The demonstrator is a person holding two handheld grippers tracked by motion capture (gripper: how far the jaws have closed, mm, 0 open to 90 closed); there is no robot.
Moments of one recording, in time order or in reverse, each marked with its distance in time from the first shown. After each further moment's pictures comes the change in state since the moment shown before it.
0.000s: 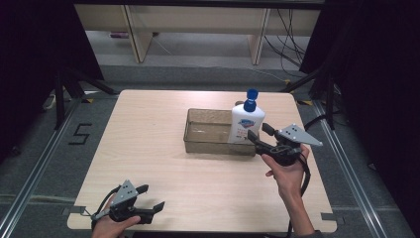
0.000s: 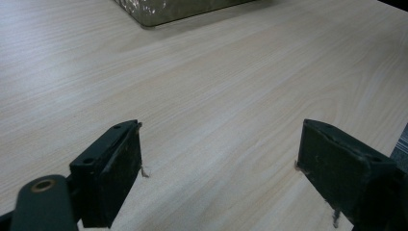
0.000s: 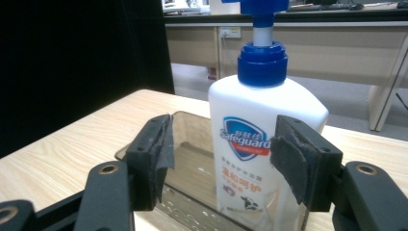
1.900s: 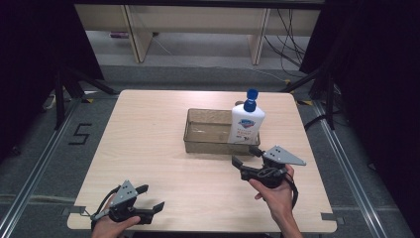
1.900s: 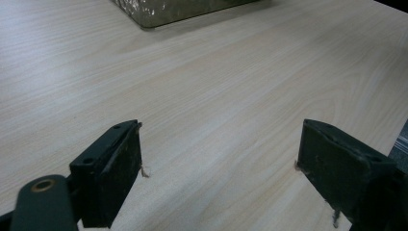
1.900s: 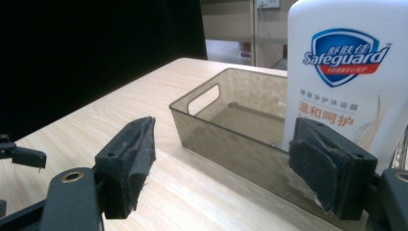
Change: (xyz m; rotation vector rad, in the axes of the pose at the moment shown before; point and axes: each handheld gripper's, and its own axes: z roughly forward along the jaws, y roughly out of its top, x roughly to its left) left arm -0.001 0.001 -0.002 0.001 0.003 0.002; right arm 0.034 -0.047 -0.003 0.093 0.115 0.011
